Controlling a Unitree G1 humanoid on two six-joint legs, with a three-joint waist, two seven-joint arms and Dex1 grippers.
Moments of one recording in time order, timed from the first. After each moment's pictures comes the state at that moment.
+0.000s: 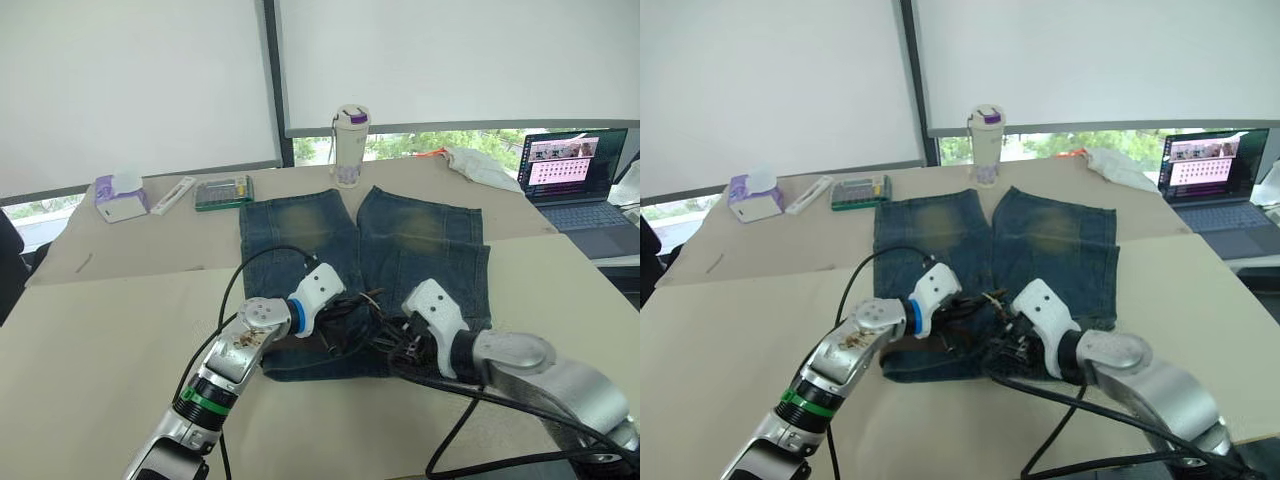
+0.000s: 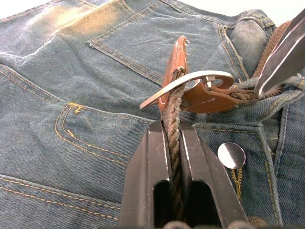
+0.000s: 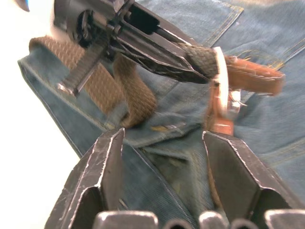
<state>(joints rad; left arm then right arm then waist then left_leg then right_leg) -0.50 0.28 -0.33 -0.04 -0.10 0.45 -0.73 -0.22 -0.79 0.06 -0.71 0.49 0.99 0.52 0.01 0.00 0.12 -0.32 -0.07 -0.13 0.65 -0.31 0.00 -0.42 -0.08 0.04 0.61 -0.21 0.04</state>
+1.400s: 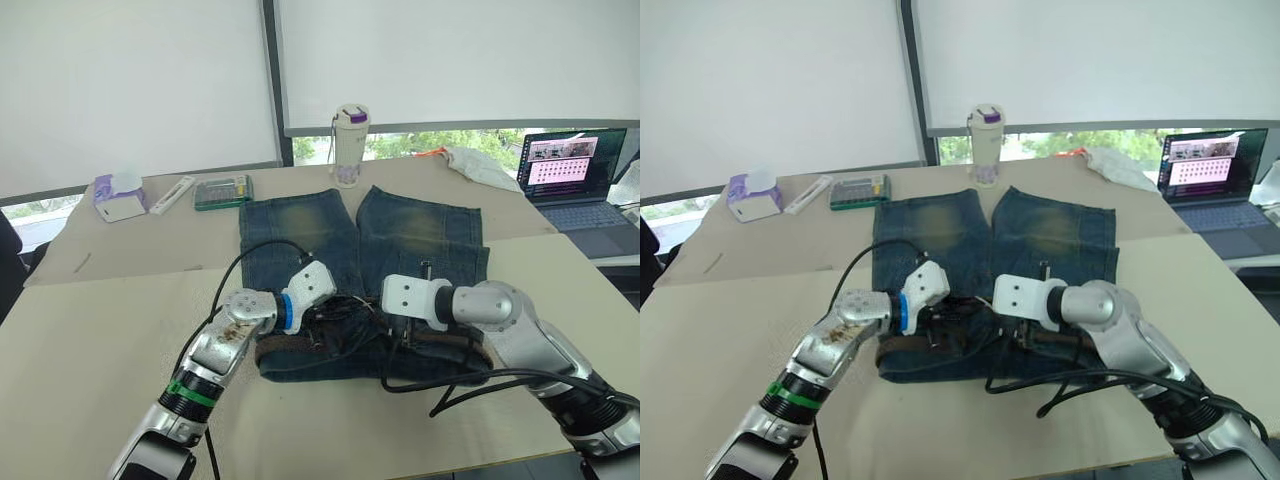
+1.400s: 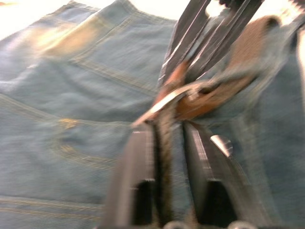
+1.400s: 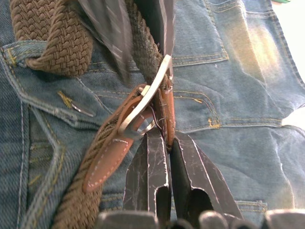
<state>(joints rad) -0.51 0.37 -0.25 -0.10 -0.27 0.50 -0.94 -0.49 -0.79 0.36 -0.34 -0.10 0.41 0.87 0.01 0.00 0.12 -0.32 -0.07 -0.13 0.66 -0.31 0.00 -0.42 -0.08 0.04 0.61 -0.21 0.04</state>
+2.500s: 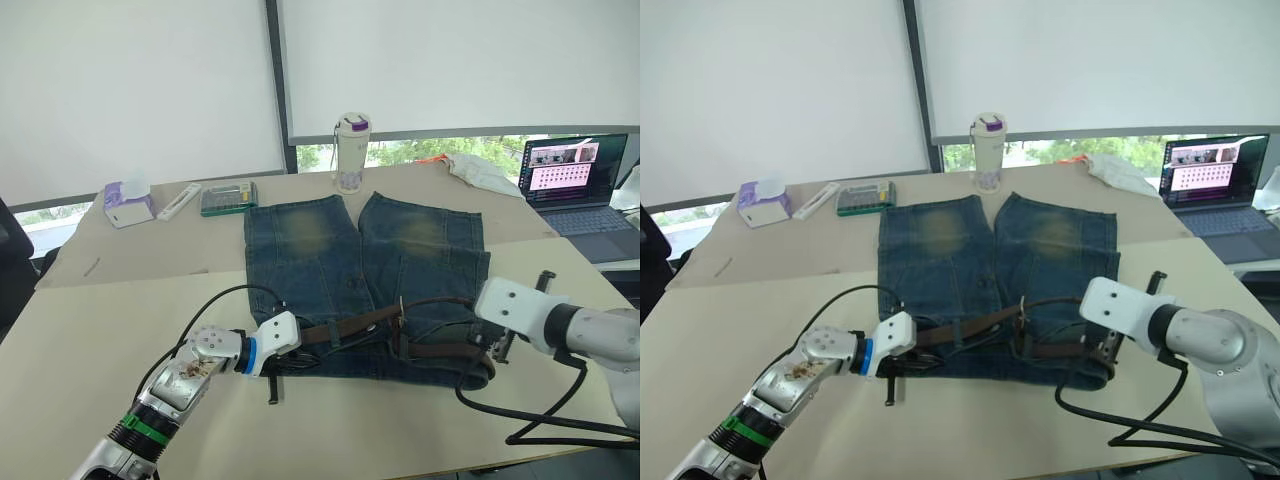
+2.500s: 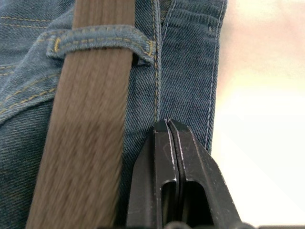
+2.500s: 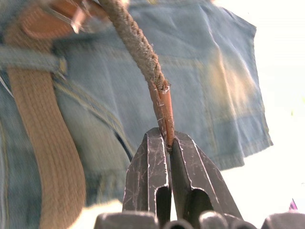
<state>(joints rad) -0.31 0.59 -0.36 -0.02 -0.19 0.28 -1.05 -0.01 -1.04 -0.21 -0.61 -0.09 0.56 0.89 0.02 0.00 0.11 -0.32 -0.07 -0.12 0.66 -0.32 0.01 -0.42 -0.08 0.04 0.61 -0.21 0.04</state>
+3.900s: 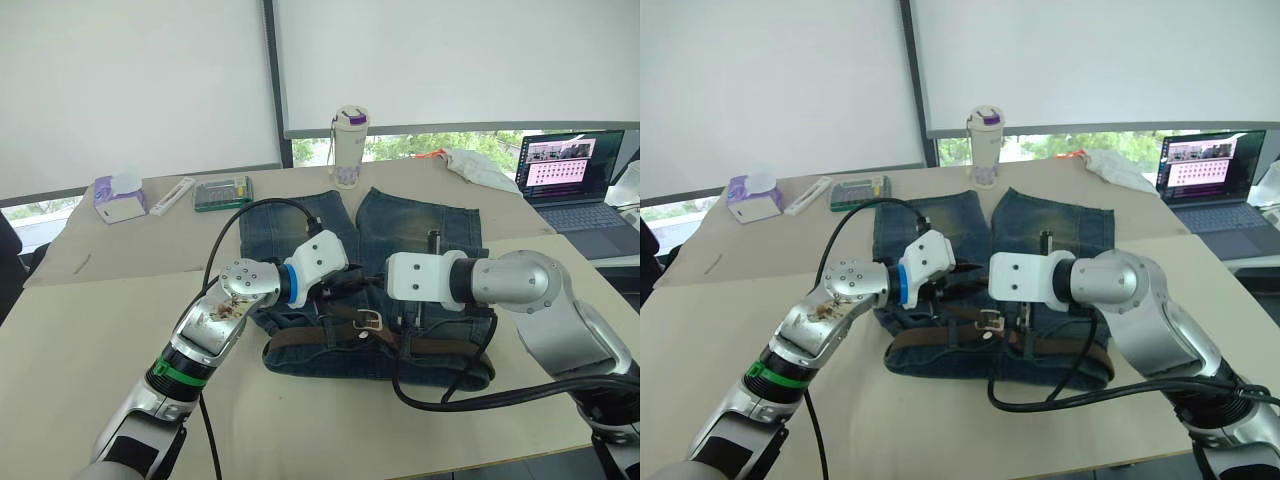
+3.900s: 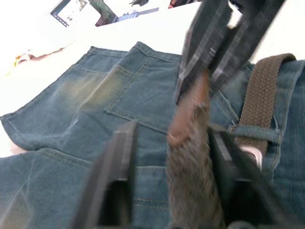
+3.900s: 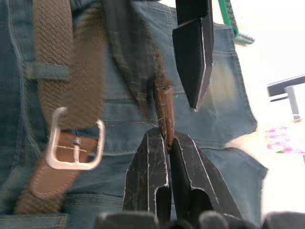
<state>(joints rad) -0.63 0.44 -0.33 -0.20 -0.20 0.47 -0.79 -0.58 -0.83 0.27 -0.56 -0.06 0.60 0.99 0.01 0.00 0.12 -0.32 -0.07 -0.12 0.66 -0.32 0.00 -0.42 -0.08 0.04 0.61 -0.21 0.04</state>
